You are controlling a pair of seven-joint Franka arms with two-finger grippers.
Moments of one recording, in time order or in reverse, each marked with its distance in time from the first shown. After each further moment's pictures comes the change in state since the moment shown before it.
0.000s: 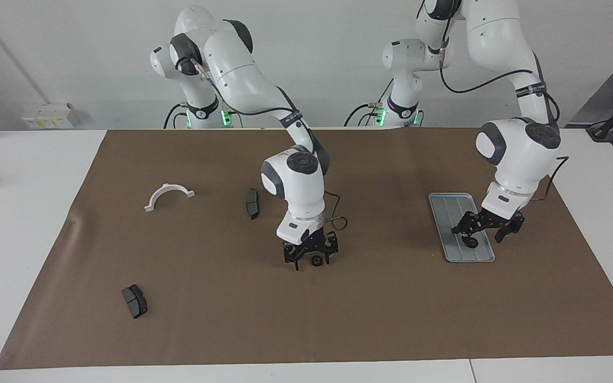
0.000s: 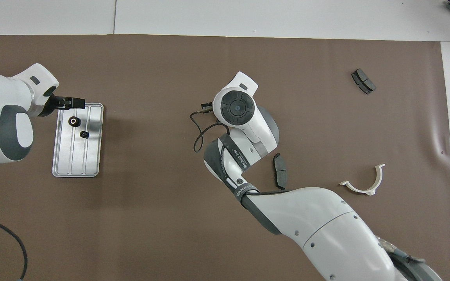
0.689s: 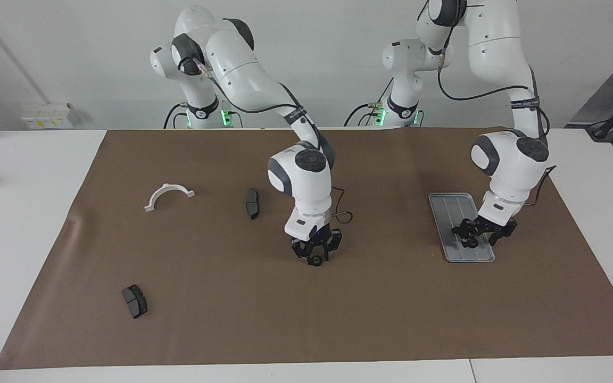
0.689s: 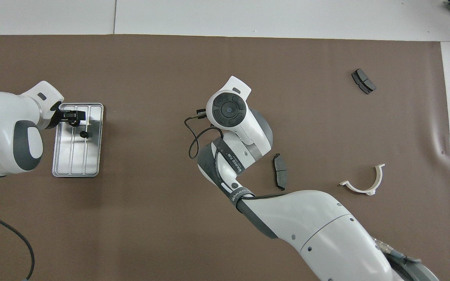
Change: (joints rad) left arm 0.029 0.027 -0.009 -0.112 0.000 0.130 0.001; right arm 0.006 -0.001 0.023 0.010 -0.001 -0.056 0.000
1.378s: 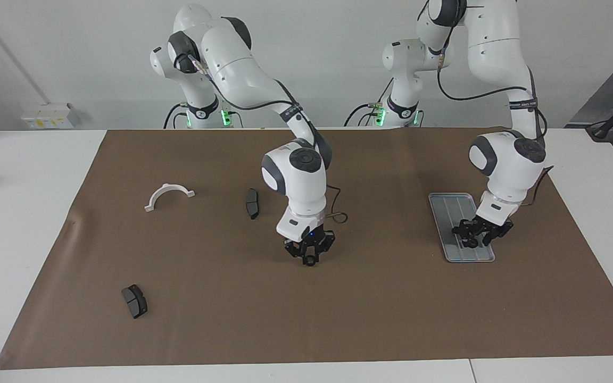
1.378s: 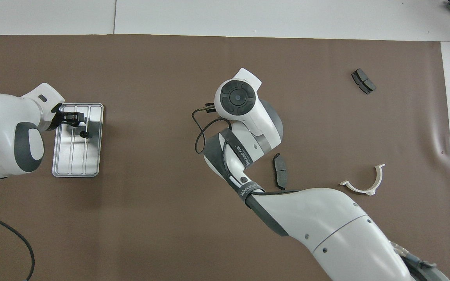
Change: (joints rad) left arm 0.000 -0.001 0.002 -0.014 0.000 0.011 0.000; right arm -0.060 -0.070 -0.006 0.020 0.003 -0.161 0.000
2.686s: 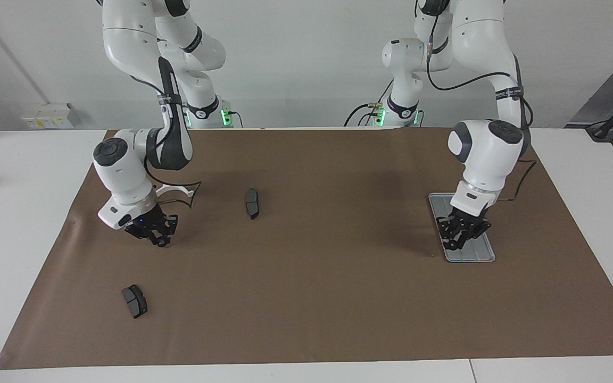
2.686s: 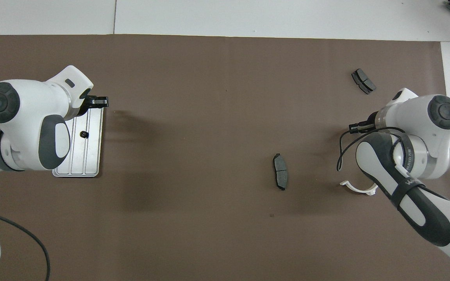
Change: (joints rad) left arm -0.197 -0.067 -0.021 0.075 0.000 -0.024 -0.196; right arm -0.537 -0.396 0.001 -0.713 0.100 0.236 -0.636
